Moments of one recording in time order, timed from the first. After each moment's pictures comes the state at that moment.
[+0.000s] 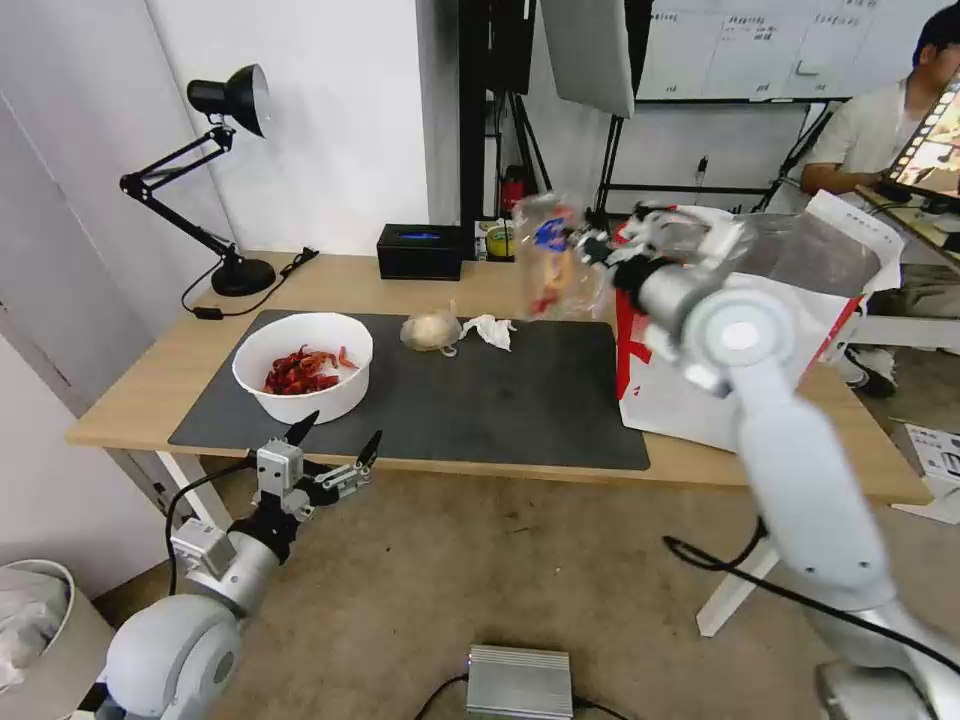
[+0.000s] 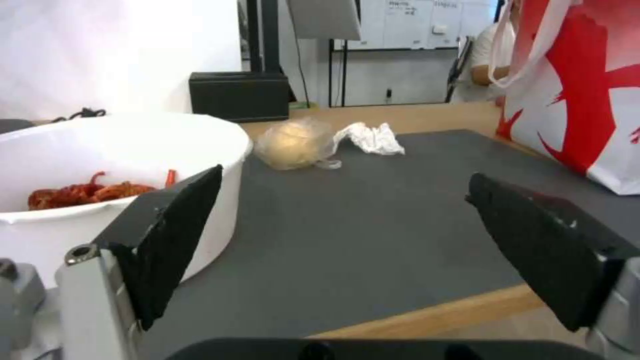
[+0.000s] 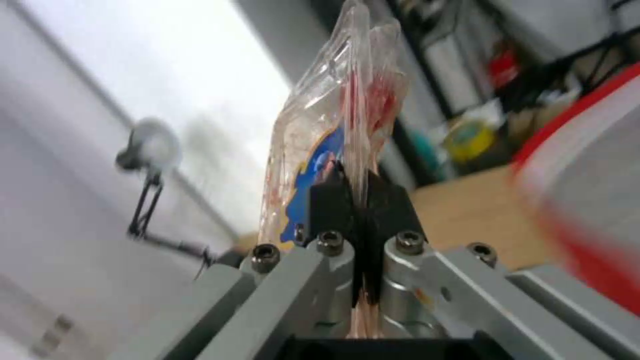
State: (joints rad) left arm 1.51 -1.05 -0.55 -2.16 -0.48 0.07 0.10; right arm -0.49 1.09 0.33 1.86 1.39 -0.55 0.49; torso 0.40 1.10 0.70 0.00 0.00
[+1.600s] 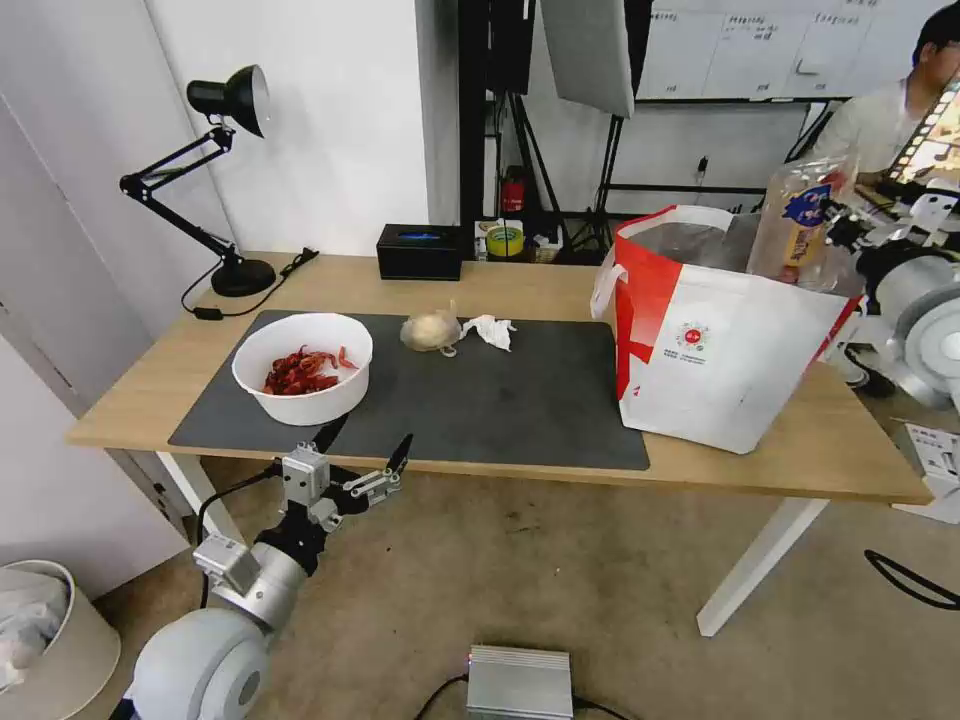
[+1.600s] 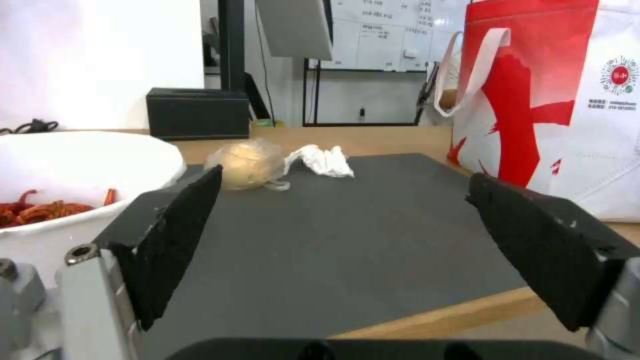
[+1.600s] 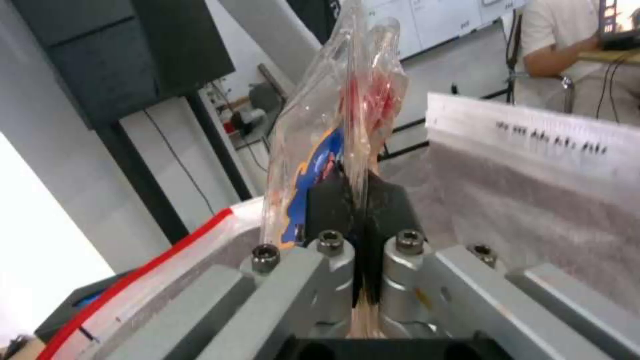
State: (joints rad) left arm 1.53 -1.09 -0.49 -2.22 -0.46 0.05 0.10; right arm -0.70 0.75 0.55 1.78 1.27 -0.40 0.41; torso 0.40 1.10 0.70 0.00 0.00
